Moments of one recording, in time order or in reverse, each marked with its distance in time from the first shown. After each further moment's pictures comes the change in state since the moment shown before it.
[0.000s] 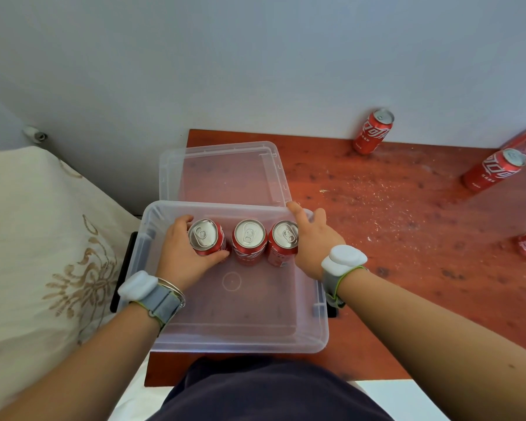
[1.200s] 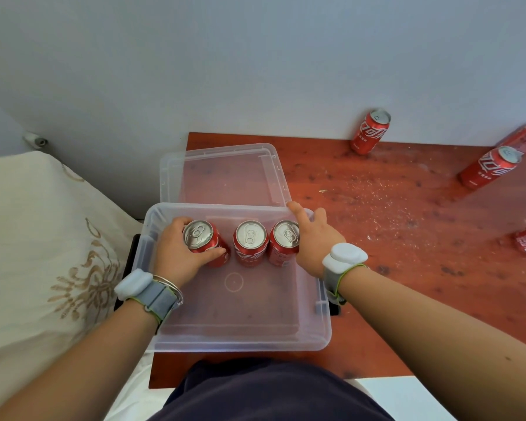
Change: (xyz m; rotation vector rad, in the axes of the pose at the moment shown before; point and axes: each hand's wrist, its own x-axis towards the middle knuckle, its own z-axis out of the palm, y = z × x) left_hand 0.005 -0.006 -0.011 -0.091 -0.013 -0.026; right_hand 0.004 0.005 0.006 0.020 0.039 -0.026
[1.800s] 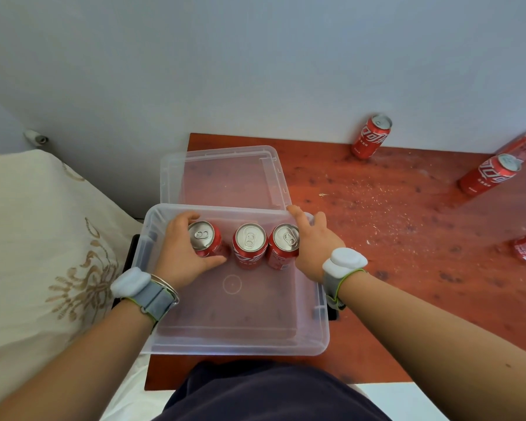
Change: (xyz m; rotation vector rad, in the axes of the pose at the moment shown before) left_hand -0.002 0.009 -0.001 0.071 -0.071 0.111; right_hand -0.001 -0.001 -0.002 0.006 -0.006 0.005
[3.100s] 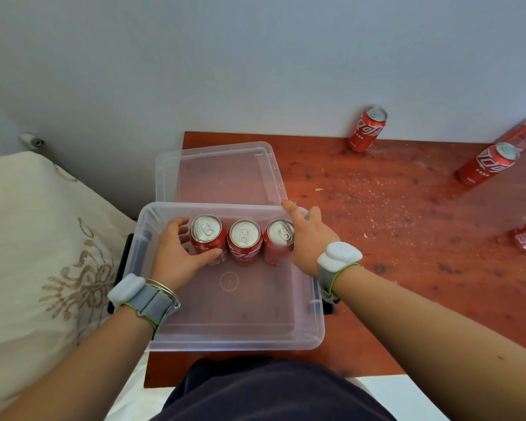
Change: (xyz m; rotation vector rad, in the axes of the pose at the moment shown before) left_hand -0.007 0.001 0.006 -0.141 0.024 -0.161; right_hand 0.002 0.003 0.003 0.011 0.018 -0.023
